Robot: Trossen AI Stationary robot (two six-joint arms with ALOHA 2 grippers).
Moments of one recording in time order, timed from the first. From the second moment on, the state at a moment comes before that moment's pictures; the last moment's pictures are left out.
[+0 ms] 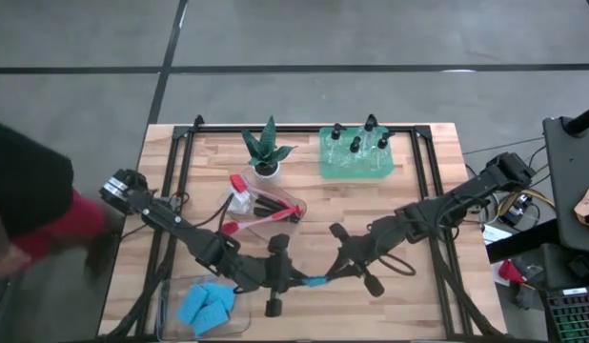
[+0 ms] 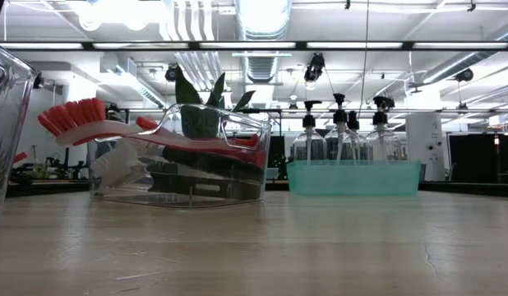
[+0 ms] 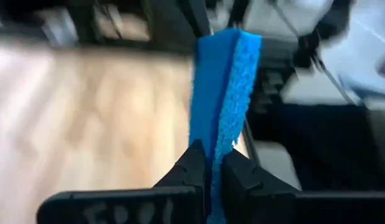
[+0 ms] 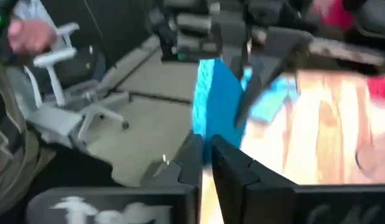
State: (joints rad) left arm -0.56 1.63 1.31 -0.09 -0.34 -0.38; right arm 0.45 1.38 1.00 0.06 -0.12 0.23
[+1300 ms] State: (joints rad) left arm -0.95 1.45 1.18 -0.93 -0.46 -1.35; right arm 0.47 1.35 0.82 0.10 0.00 0.31
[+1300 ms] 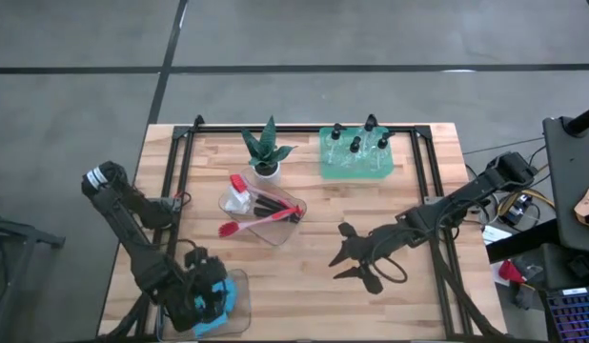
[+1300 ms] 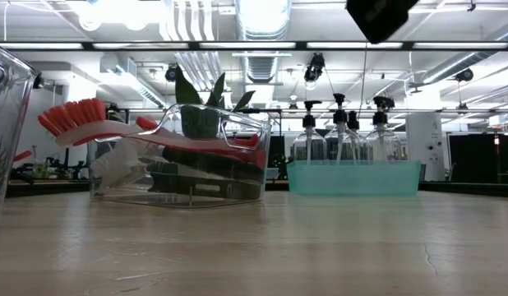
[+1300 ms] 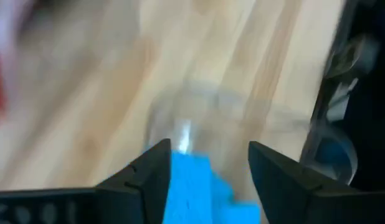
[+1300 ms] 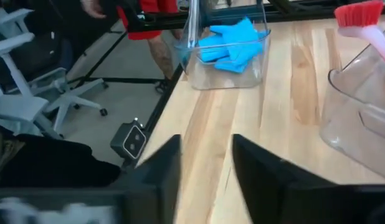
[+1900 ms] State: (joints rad) left arm -0.64 0.91 0.58 0.07 -0.63 -0.28; right arm 0.47 1.01 0.42 0.42 0.21 0.10
